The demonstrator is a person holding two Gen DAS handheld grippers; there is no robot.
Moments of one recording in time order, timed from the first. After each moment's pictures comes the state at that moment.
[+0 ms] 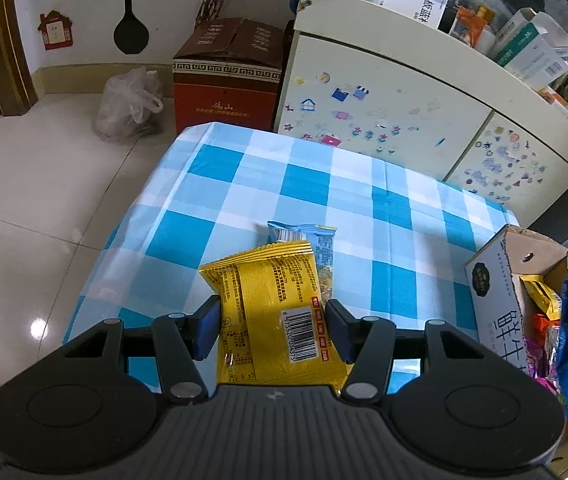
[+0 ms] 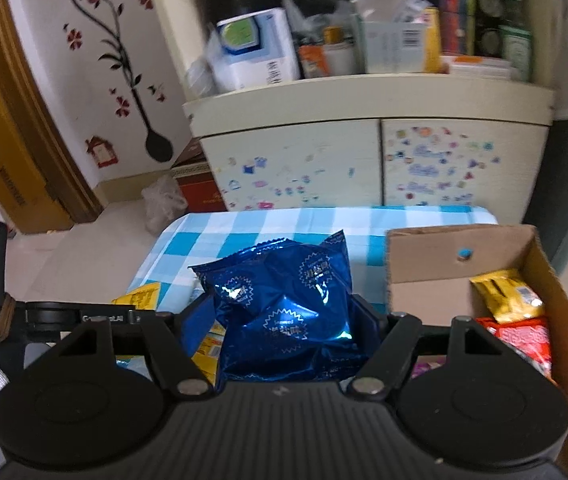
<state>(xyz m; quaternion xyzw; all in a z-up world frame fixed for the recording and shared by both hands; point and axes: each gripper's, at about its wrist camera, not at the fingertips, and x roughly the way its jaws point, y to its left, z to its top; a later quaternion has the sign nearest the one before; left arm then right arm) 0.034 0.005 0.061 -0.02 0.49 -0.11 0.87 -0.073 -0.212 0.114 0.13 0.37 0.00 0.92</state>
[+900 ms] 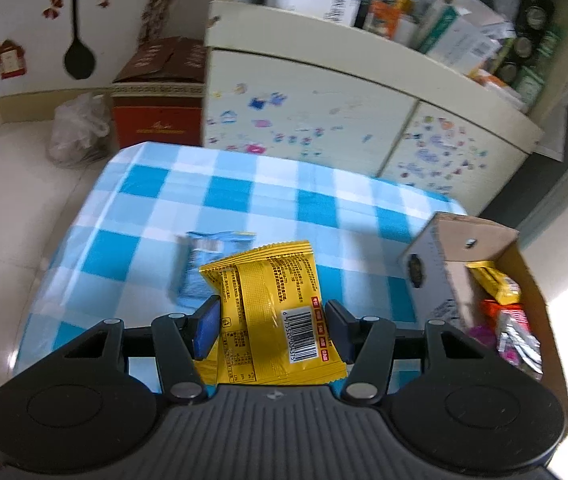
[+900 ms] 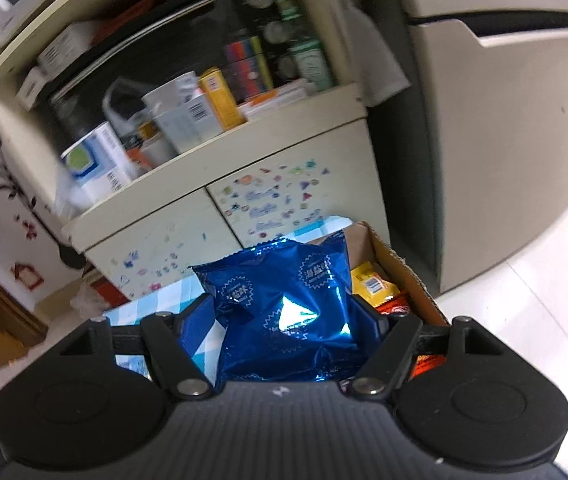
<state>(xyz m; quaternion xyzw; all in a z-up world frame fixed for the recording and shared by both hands) 0.012 -0.043 0.075 -0.02 0.46 -0.19 0.87 -0.135 -0.325 0.136 0.27 0.30 -0.17 0.90</state>
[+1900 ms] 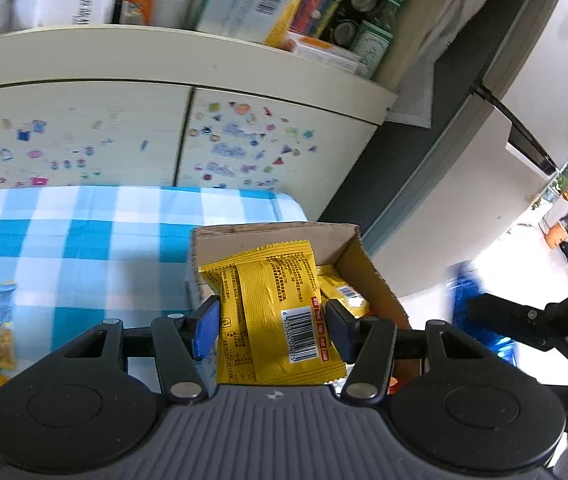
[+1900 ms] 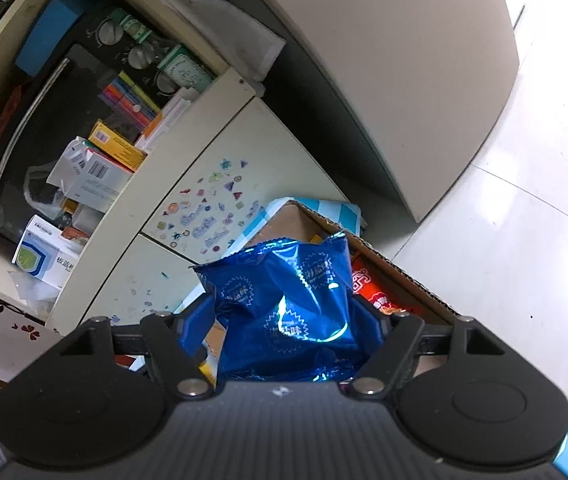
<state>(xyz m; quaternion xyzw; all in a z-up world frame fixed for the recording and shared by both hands) -0.004 -0.209 0.077 -0.02 0.44 -0.34 0.83 -0.155 -0.382 0.107 0.45 0.29 -0.24 0.81</state>
